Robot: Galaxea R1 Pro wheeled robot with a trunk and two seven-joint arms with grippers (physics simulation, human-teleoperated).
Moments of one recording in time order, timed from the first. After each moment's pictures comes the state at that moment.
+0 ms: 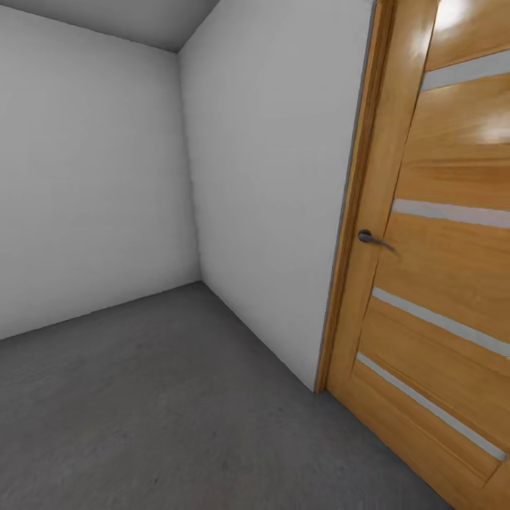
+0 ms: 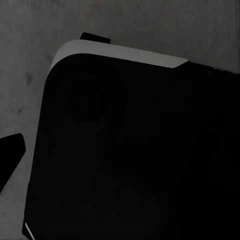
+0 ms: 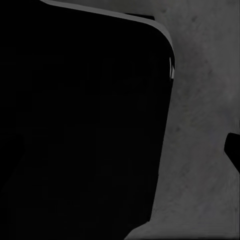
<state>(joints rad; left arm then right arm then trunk) 0.00 -0.03 0.01 -0.09 0.23 -0.05 0.00 0.00 -0.01 0.00 0.00 0.10 -0.09 0.00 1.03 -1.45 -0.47</state>
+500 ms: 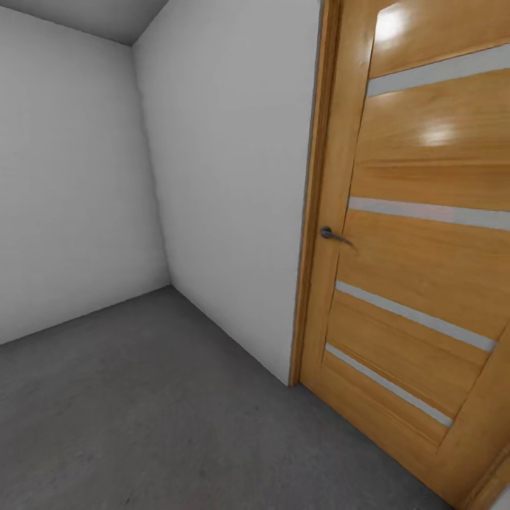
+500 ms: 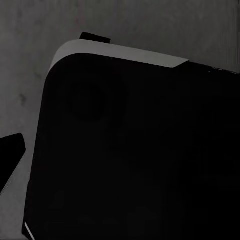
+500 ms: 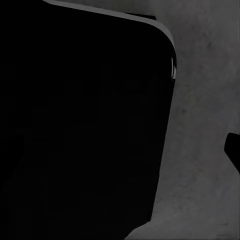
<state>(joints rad) 0.00 -0.03 0.01 -0.09 0.23 -0.05 0.00 0.00 0.00 0.00 0.00 0.10 -0.09 0.00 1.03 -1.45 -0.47</state>
